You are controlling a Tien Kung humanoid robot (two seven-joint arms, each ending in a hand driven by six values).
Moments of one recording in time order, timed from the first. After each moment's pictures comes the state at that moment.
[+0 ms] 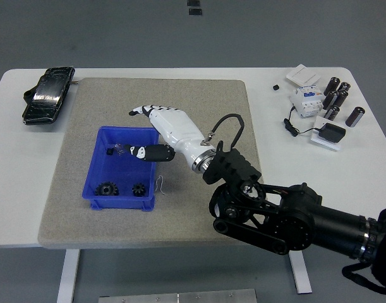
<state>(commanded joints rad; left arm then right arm) -0.11 0.30 -0.81 -0.25 0.63 0.14 0.38 0.74 -0.11 0.42 1.30 -1.71 -0.48 -0.31</state>
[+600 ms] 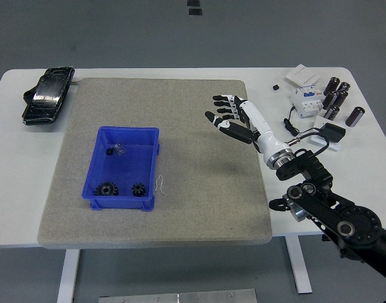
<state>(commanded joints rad) -0.10 0.30 -0.81 -0.25 0.61 0.14 0.38 0.41 -0.29 0.82 1.32 -1.06 -0.31 0.16</state>
